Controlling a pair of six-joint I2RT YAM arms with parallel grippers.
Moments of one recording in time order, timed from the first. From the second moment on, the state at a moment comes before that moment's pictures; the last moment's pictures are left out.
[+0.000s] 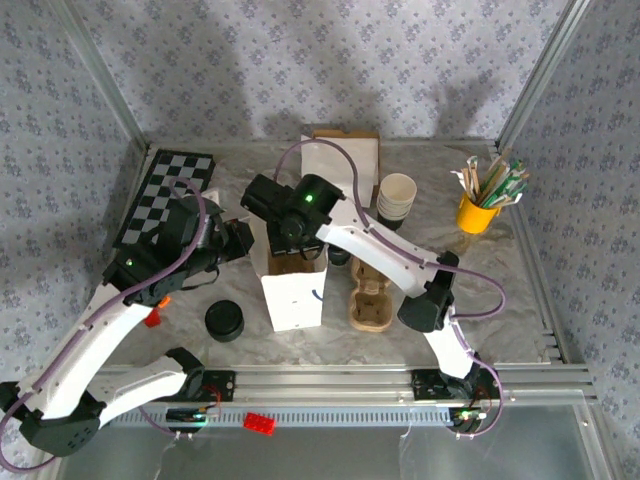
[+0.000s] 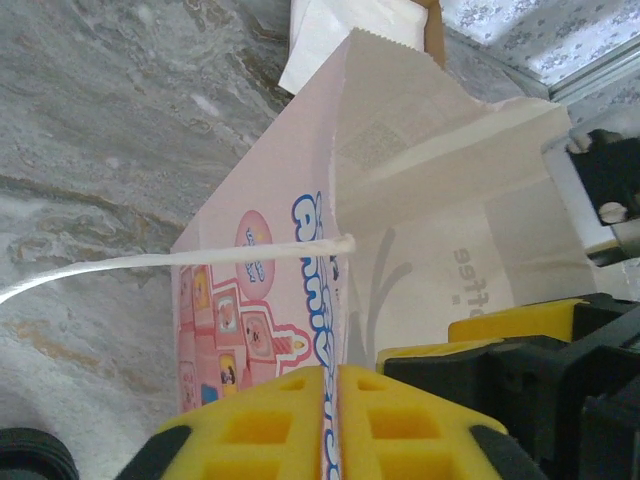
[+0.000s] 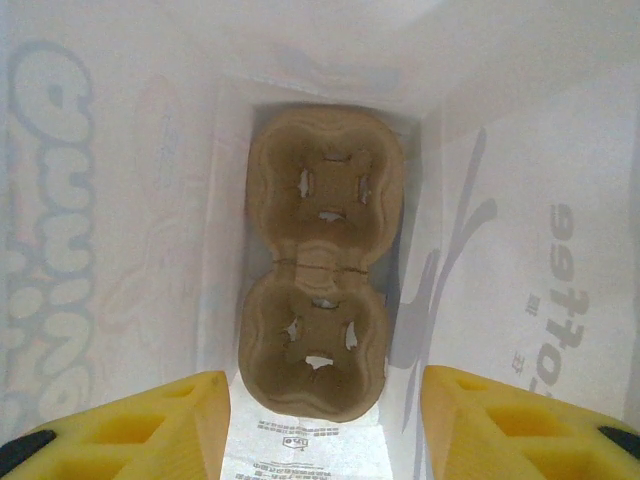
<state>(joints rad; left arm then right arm) -0.69 0.96 1.25 -0.96 -0.12 -0.82 1.07 2.08 2.41 -1.57 0.22 0.77</state>
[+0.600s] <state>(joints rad) -0.69 1.00 1.28 -0.99 -0.10 -0.76 1.07 2.10 2.41 -1.57 0.24 0.74</state>
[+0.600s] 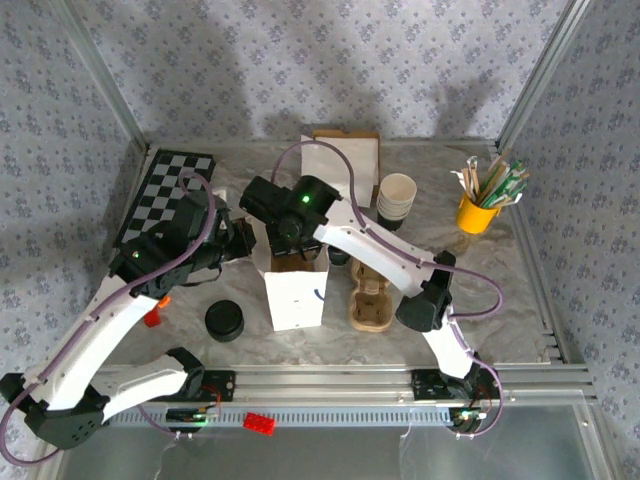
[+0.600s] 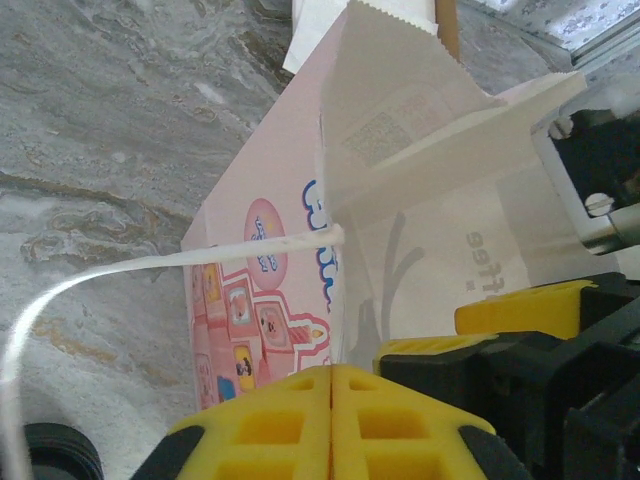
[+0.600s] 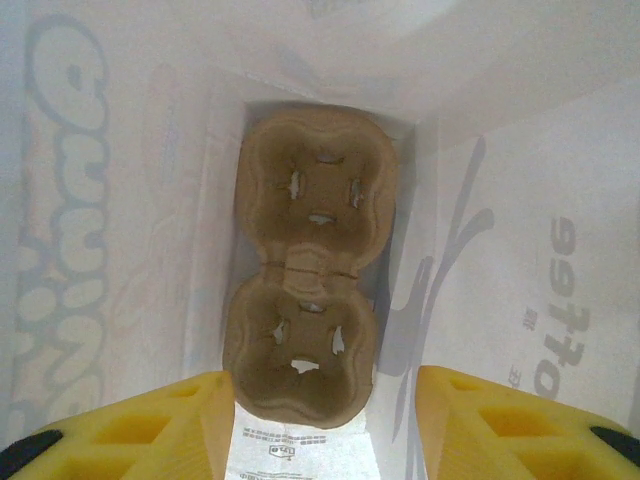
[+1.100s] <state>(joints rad) -0.69 1.00 1.30 -1.00 -0.10 -0.75 1.06 2.10 2.27 -1.49 0.24 0.74</state>
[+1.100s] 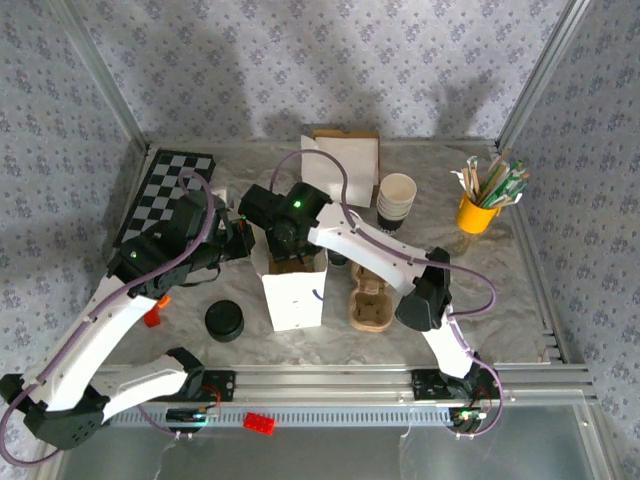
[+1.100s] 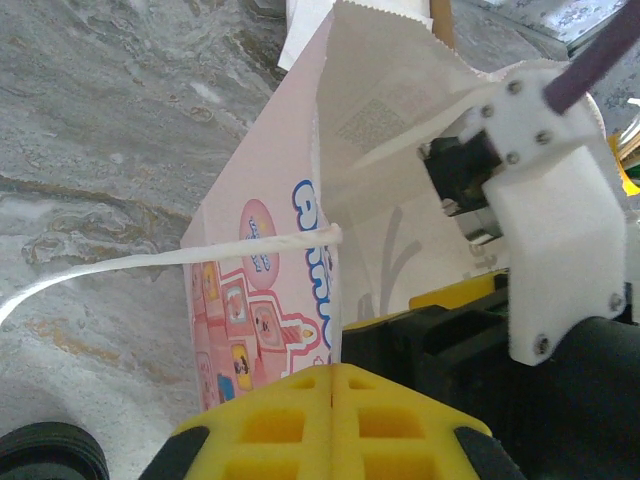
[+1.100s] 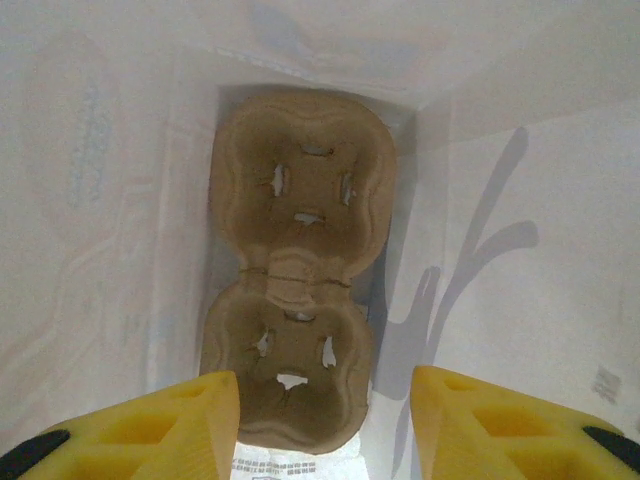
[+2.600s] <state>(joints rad) -0.69 0.96 1.27 -0.99 -0.14 -0.78 1.04 2.09 2.00 -1.21 0.16 0.72</state>
